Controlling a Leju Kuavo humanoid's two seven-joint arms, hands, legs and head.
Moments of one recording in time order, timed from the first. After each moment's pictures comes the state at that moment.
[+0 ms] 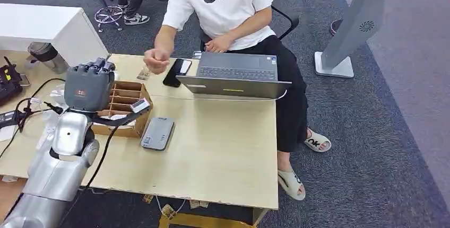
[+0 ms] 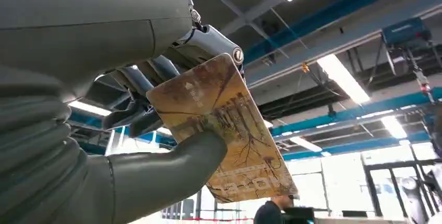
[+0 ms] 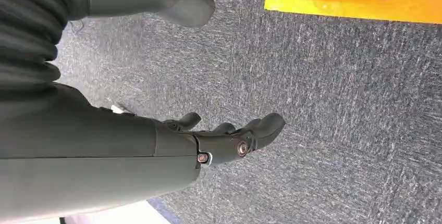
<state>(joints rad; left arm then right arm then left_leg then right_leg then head) -0.40 0.36 -0.14 -1.42 -1.51 0.43 0.09 -0.07 0.23 -0.92 -0.22 1.32 -0.25 0.06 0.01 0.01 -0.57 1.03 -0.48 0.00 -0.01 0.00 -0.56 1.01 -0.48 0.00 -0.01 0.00</state>
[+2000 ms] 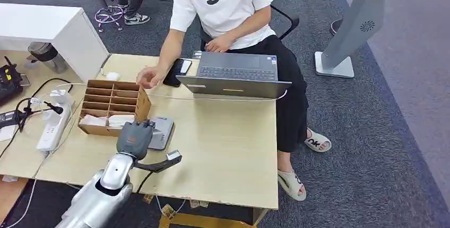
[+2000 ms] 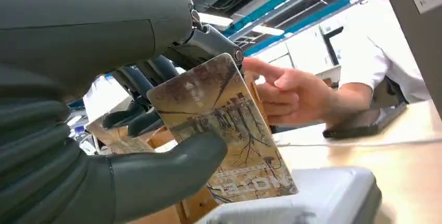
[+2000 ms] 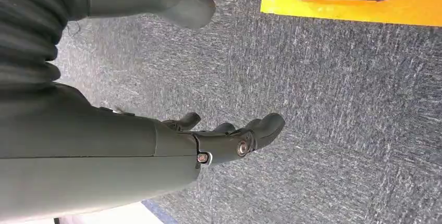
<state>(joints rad) -0.29 0.24 -0.31 -1.06 -1.55 0.41 0.18 -0.07 0.23 -0.92 -0.22 1.30 -0.24 0.05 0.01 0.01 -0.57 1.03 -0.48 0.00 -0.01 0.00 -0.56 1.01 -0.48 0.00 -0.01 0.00</state>
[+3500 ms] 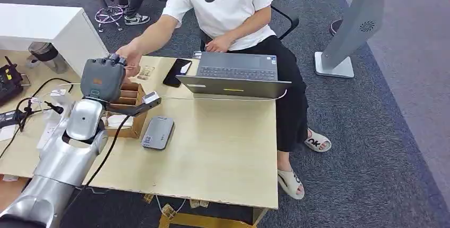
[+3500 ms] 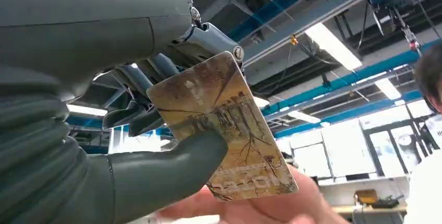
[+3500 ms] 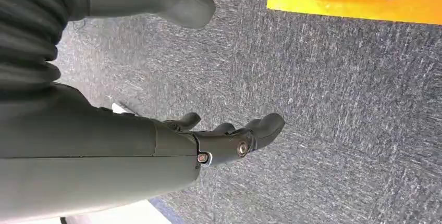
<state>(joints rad) -0.54 0.35 -0.24 -1.28 -1.52 0.32 0.13 -0.07 0.23 -0.92 -0.22 1.33 -0.25 0.07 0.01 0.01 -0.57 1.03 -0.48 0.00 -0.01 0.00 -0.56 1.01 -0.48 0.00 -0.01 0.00</state>
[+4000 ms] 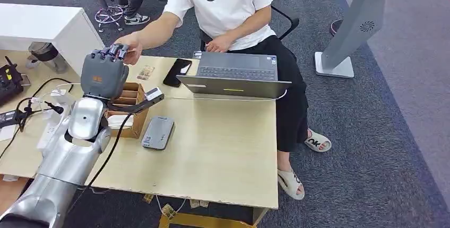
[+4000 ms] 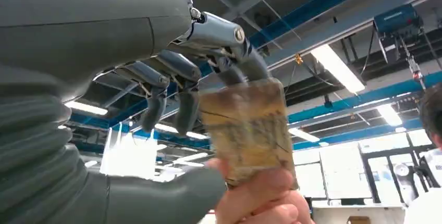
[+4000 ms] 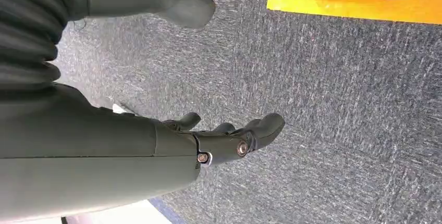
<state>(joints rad) -0.54 0.32 -0.24 -1.31 -1.55 0.39 0.14 -0.07 0.23 -0.92 -0.22 1.33 -0.25 0.07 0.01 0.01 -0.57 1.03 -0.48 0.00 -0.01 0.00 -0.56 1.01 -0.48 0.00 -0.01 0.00</state>
